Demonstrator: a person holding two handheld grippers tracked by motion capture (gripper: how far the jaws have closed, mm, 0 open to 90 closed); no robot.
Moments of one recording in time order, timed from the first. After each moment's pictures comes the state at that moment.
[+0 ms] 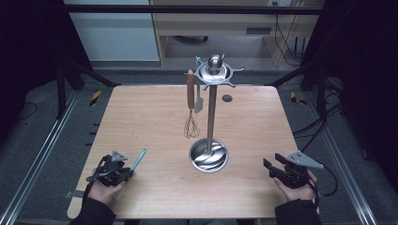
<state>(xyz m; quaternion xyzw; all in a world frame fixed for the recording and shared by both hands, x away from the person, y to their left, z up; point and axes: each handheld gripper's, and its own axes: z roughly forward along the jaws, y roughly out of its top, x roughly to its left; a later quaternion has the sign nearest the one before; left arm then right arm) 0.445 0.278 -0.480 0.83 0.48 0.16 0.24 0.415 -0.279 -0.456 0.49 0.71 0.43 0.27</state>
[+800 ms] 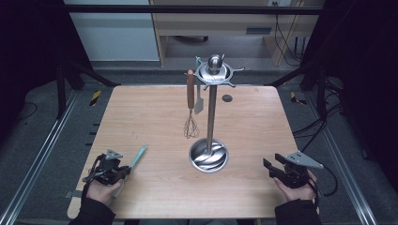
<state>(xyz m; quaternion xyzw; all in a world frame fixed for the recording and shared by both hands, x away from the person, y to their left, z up) 0.442 0.284 -0.468 0.80 0.50 0.16 0.28 0.415 -0.280 -0.456 0.50 0.71 0.43 0.26</state>
